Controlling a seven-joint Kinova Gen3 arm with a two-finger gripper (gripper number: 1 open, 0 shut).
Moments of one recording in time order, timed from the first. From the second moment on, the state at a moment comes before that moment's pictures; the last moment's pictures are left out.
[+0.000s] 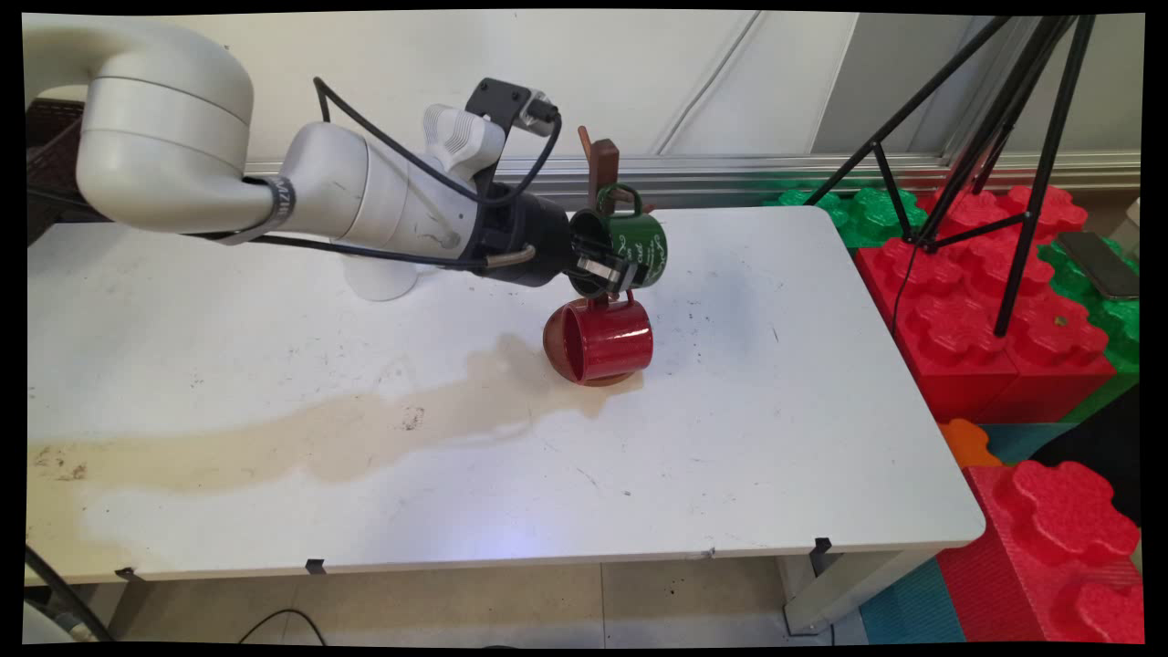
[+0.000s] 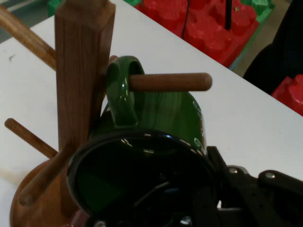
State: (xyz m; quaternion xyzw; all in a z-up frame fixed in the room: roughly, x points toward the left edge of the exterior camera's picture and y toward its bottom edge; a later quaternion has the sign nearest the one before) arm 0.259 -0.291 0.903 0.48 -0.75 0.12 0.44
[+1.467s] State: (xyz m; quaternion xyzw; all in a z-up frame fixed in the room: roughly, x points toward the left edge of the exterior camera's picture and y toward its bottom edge) arm 0.253 -0.250 0.933 0.45 -0.76 0.11 0.46
